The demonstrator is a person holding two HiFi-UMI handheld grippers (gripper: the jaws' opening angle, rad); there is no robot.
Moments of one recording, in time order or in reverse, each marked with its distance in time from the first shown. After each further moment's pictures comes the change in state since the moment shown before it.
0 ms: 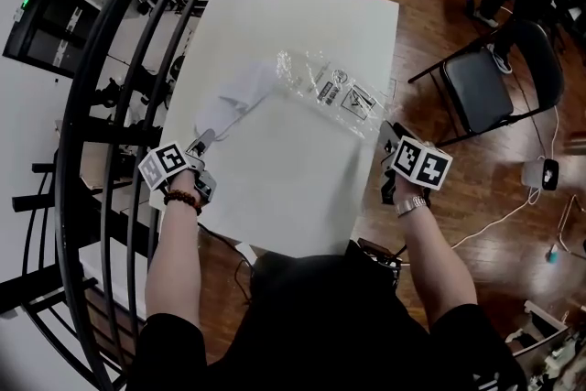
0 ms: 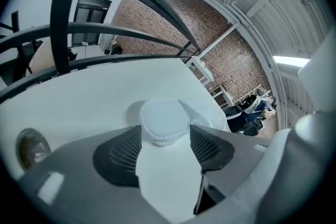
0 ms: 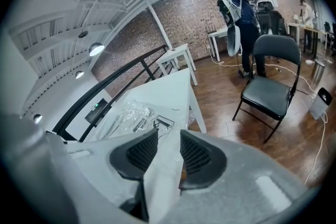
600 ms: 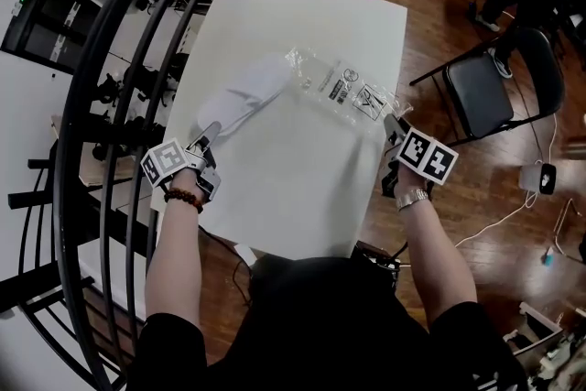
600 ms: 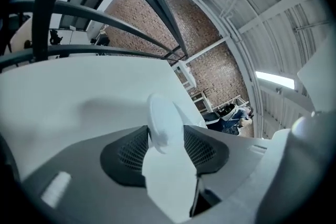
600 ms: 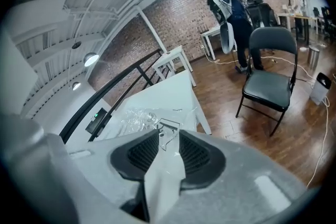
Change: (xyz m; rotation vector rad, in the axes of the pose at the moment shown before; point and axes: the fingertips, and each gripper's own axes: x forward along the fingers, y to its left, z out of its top) left arm 0.006 -0.031 0.015 -0.065 -0.007 -0.247; right arm 0.018 0.016 0.016 0.100 -0.041 0.014
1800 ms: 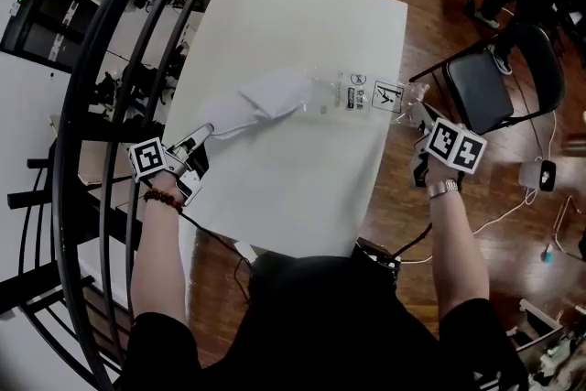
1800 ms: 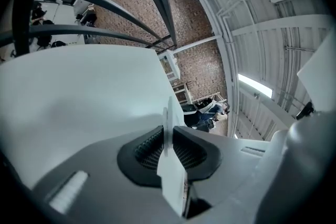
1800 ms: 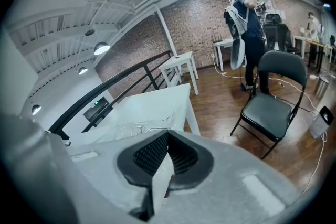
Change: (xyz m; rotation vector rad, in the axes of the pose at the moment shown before) left arm -0.021 -0.038 -0.001 -0.087 0.161 -0.285; right arm -0.021 -0.029 0.053 -0.181 -0.014 -0.005
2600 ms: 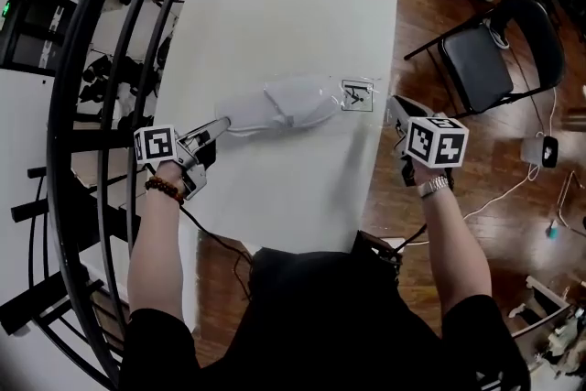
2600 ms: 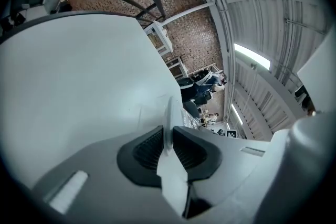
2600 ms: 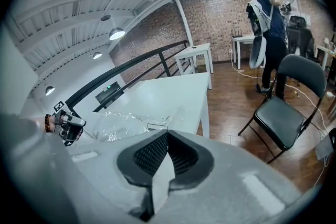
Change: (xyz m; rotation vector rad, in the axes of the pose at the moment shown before) left arm 0.067 -0.013 -0.042 0.118 0.298 -0.006; right arm 0.019 0.035 -0.037 -0.171 0.109 0.092
